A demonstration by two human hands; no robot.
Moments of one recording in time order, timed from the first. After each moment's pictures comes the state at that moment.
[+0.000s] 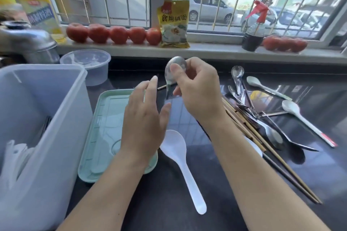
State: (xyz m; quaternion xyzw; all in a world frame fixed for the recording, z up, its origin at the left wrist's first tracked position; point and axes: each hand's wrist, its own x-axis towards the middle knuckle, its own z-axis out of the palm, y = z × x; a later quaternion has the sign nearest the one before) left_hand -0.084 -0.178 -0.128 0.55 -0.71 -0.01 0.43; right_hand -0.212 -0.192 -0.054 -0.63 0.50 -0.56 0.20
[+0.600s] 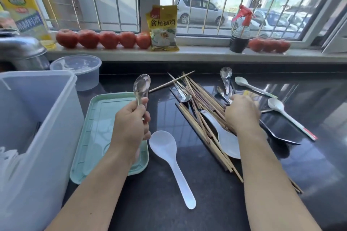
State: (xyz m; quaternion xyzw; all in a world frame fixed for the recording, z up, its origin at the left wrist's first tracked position) left_hand -0.088 -0.169 -0.113 0.49 -0.37 -0.54 0.57; right_hand -0.351 -0.204 -0.108 -0.48 0.86 -0.18 -0.01
